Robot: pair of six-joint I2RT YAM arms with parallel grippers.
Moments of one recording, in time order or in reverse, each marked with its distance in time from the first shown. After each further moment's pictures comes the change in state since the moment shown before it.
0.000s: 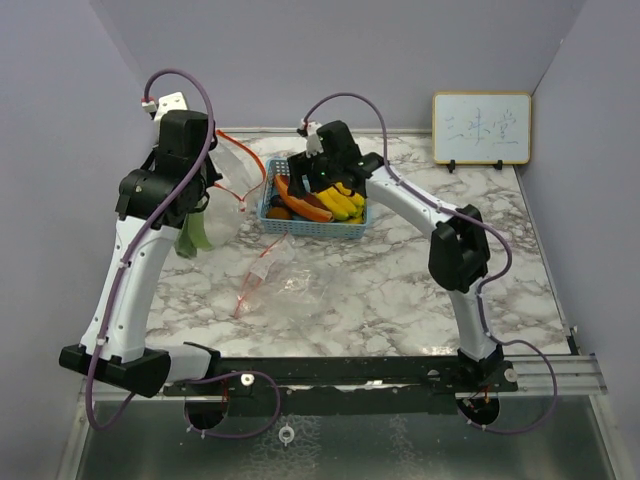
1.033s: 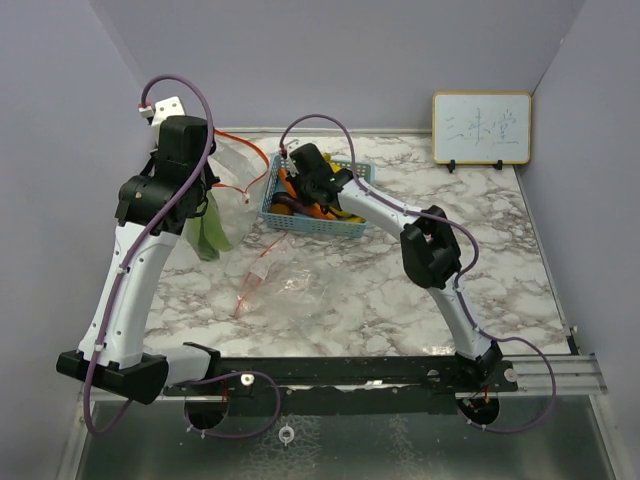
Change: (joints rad) left arm 0.000 -0.047 -0.053 0.028 -0.058 -0.002; right arm 0.093 0.231 0.121 -0.011 0.390 -0.164
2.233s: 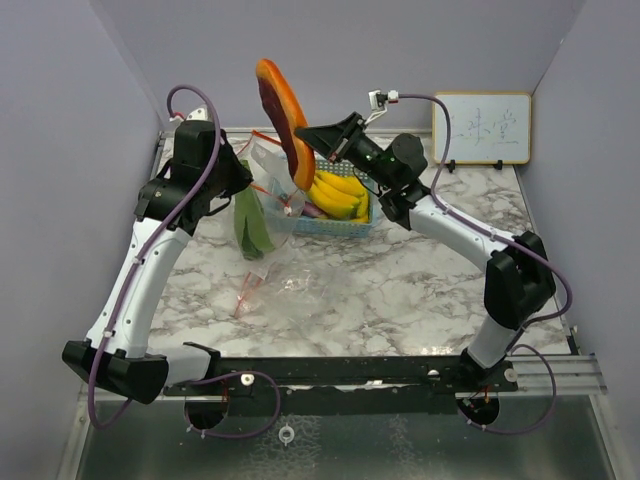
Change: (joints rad) left arm 0.000 0.001 -0.153 0.205 0.428 -0.188; right arm -0.136 -0.619 -0.689 1.164 -0.512 0.998
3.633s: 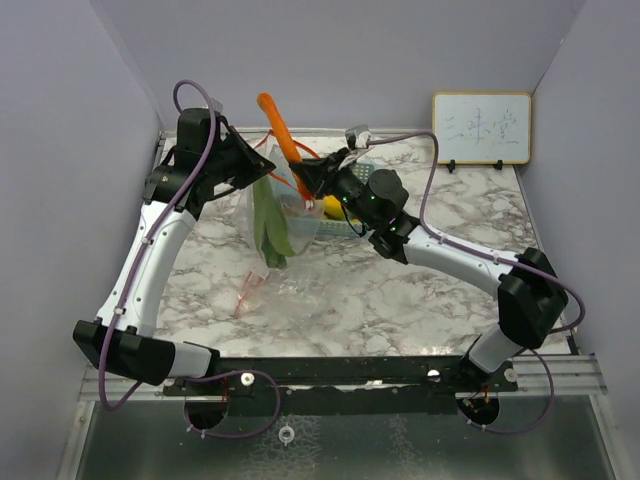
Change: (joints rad) left arm 0.040 0.091 0.038 0.074 0.318 -0.228; right arm 0.220 -0.094 -0.167 -0.026 0.413 -0.682
